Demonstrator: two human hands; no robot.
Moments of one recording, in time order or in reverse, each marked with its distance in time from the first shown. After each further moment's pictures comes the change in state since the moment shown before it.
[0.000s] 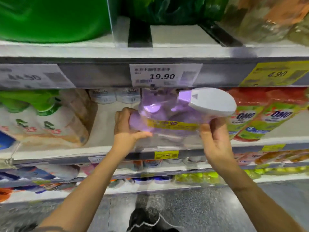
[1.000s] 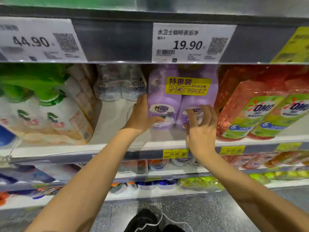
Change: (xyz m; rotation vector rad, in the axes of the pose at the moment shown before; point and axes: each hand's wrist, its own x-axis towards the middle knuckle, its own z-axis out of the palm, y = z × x) left_hand 0.050 -0.032 0.030 0.201 -0.265 -0.065; right_hand 0.009 0.103 0.048 -1.135 0.112 -0.280
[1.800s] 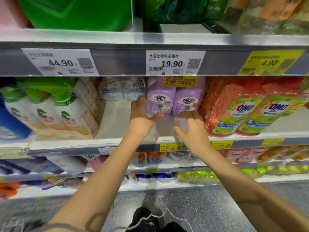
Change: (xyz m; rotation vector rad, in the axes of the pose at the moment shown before) left_hand -0.042 0.061 -0.015 0.031 0.131 -0.164; right_hand 0.009 -0.017 -0.055 0.411 -0.392 0.270
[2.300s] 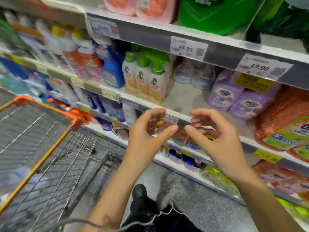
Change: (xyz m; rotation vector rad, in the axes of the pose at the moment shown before) left_hand -0.229 0.045 -0.164 -0.503 0.273 -0.206; right_hand -0.113 -0.171 -0.113 0.855 -0.418 -0.208
